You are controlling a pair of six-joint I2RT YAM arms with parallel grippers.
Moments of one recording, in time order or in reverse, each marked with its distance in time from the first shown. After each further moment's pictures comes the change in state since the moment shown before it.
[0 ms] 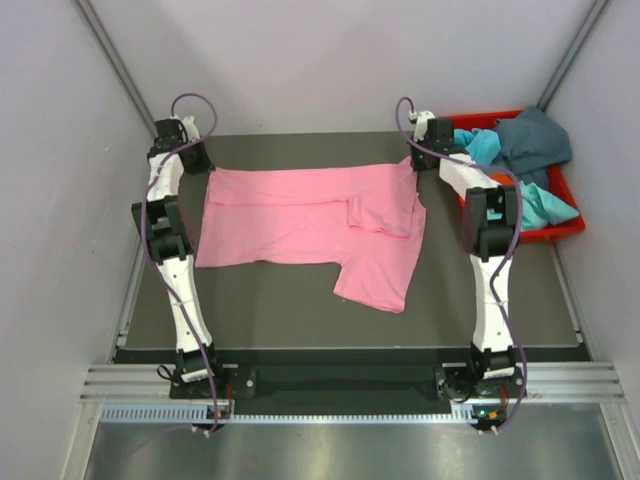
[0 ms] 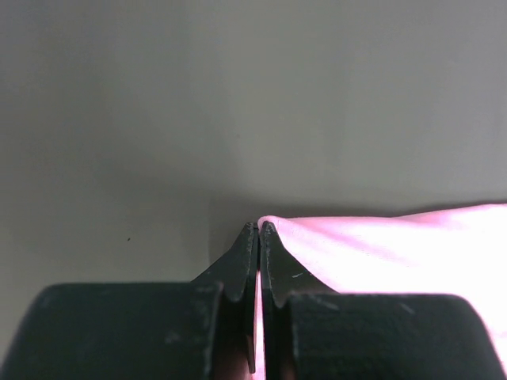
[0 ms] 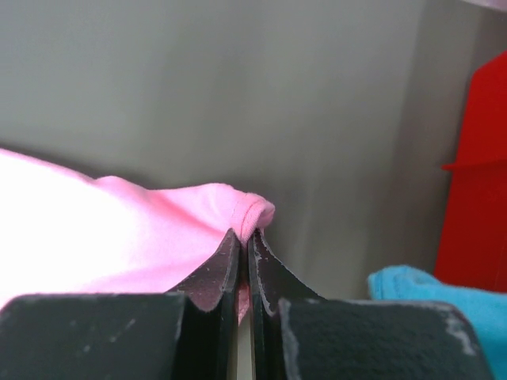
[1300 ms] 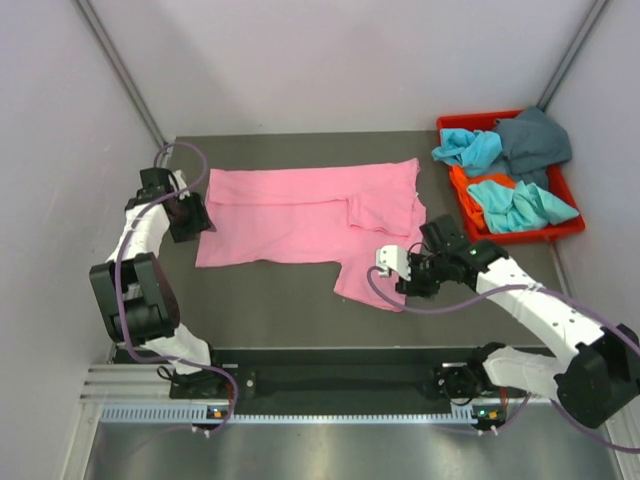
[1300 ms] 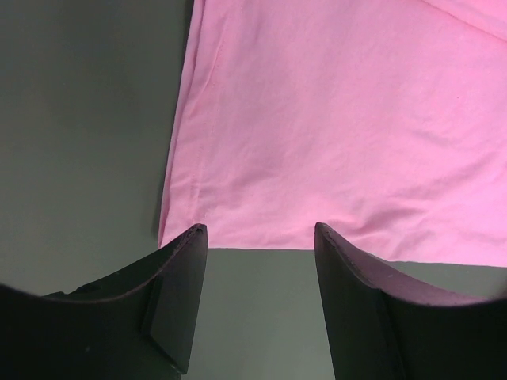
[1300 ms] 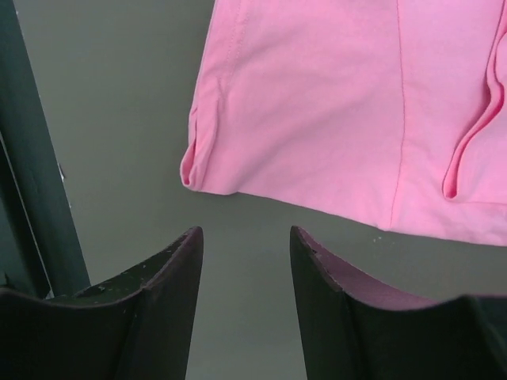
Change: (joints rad) left arm 0.022 -0.968 -1.155 -0.053 -0.141 -0.101; right arm 0.410 -1.271 -1.142 -0.549 -0.252 -0.785
